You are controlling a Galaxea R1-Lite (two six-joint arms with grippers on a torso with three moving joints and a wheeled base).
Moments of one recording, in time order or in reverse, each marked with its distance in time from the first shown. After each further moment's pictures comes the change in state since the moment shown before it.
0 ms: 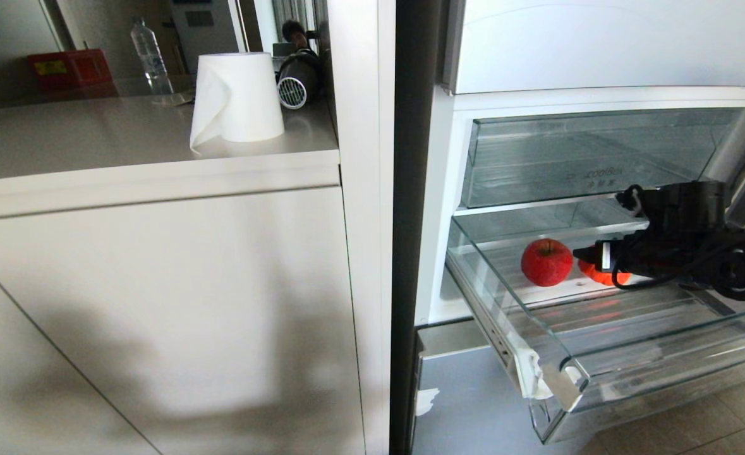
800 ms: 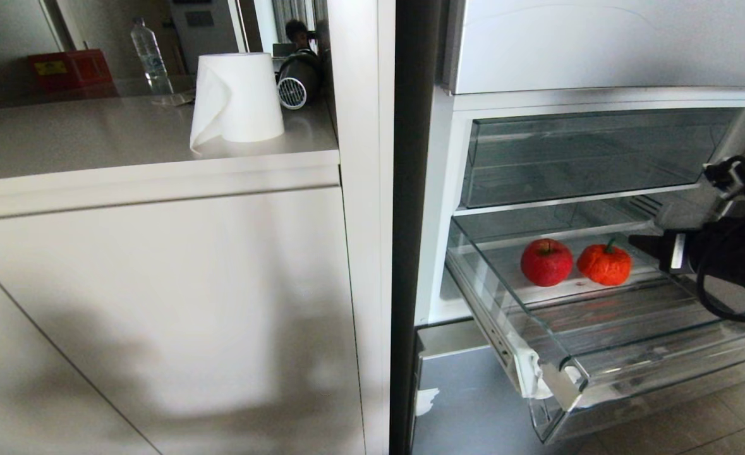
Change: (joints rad) left arm 0.000 0.000 0.000 0.000 0.000 0.000; right arm 0.019 -0.448 0.289 0.001 0.000 -0.005
